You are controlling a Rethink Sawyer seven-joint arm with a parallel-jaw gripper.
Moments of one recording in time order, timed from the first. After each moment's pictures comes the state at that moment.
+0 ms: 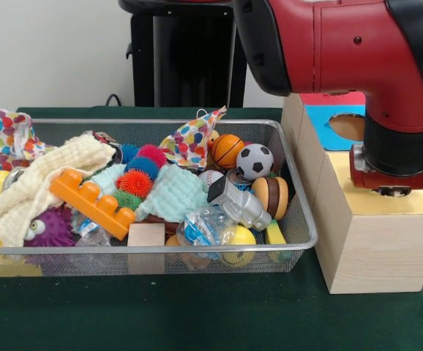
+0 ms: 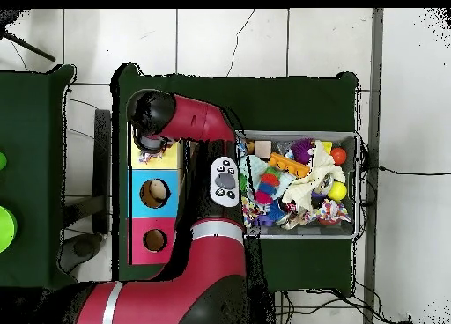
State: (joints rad) arm 0.04 -0.25 -0.07 1.06 0.34 0.98 1.75
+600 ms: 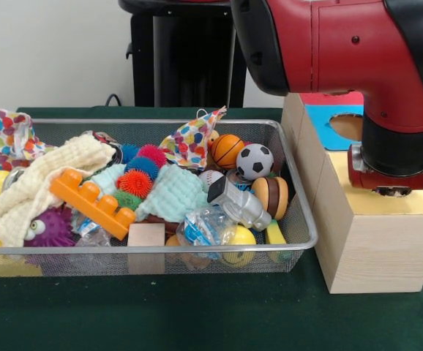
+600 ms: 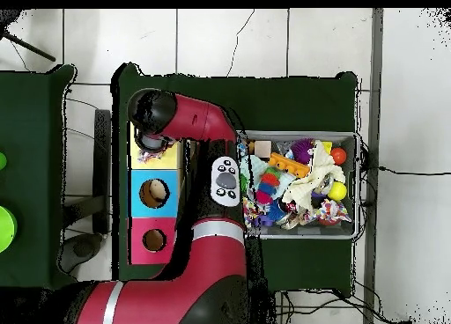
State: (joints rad) arm 0.04 -0.25 -0.08 1.05 0.34 1.00 1.75
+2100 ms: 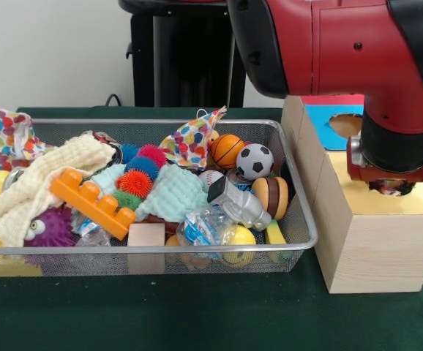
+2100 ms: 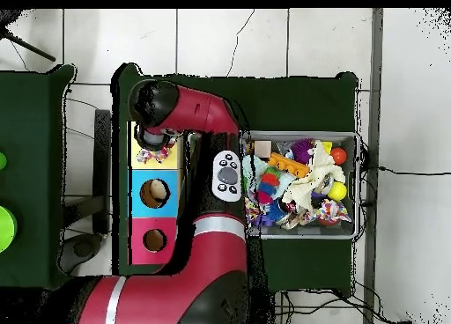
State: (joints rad) arm 0.04 -0.22 -0.09 0.97 0.34 1.15 1.75
